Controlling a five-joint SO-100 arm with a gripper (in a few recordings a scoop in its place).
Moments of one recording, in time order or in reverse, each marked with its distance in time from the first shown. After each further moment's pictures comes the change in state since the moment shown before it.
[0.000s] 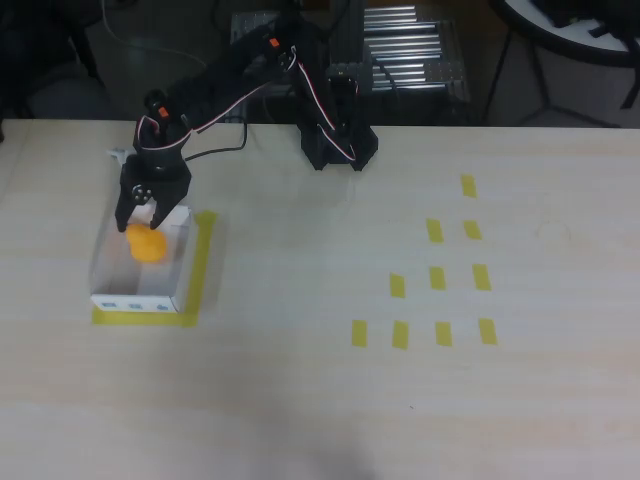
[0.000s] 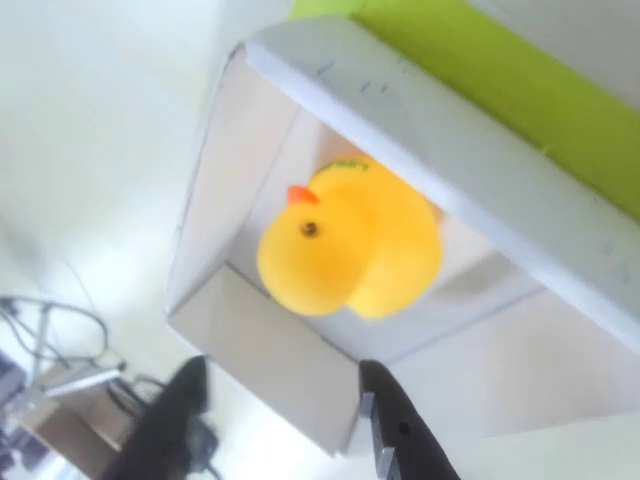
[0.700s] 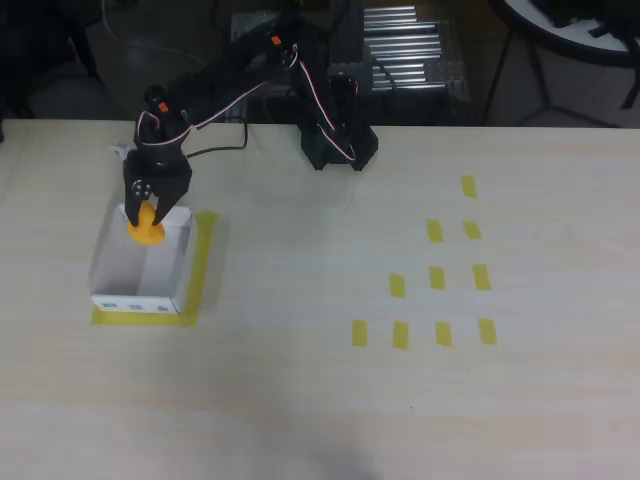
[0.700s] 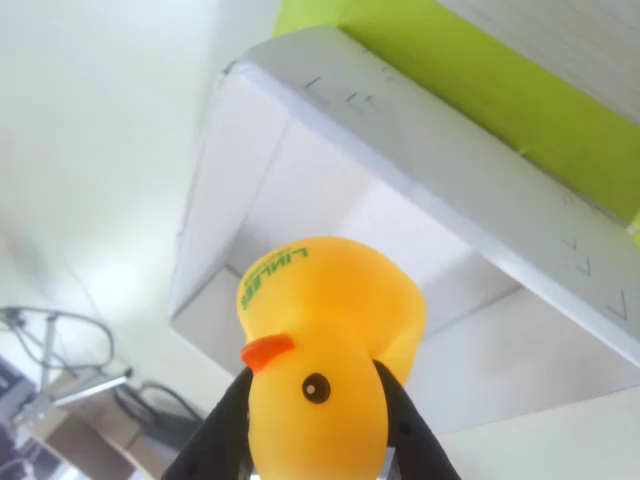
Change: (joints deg) arm 0.9 0.9 0.0 2.1 1.7
